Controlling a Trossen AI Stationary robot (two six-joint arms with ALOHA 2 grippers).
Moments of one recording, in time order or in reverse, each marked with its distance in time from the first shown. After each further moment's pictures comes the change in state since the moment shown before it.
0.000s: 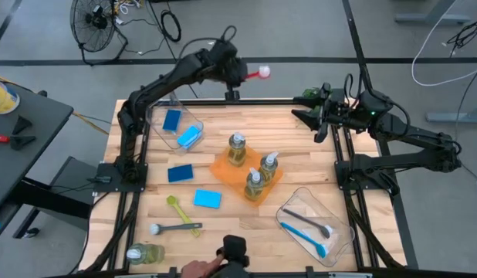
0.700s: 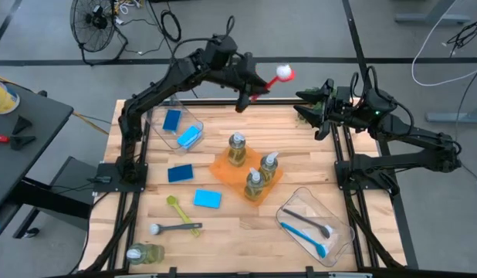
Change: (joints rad) left arm -0.163 -0.028 0.188 0.117 0.431 -0.358; right arm 0.000 0.000 0.000 0.081 0.019 -0.050
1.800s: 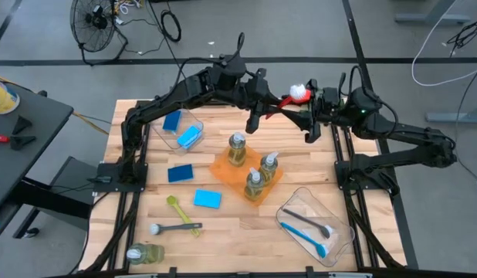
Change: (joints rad) left arm -0.170 0.000 -0.004 0.132 -0.090 -0.060; right arm 0.002 0.137 0.000 0.228 -0.162 0.001
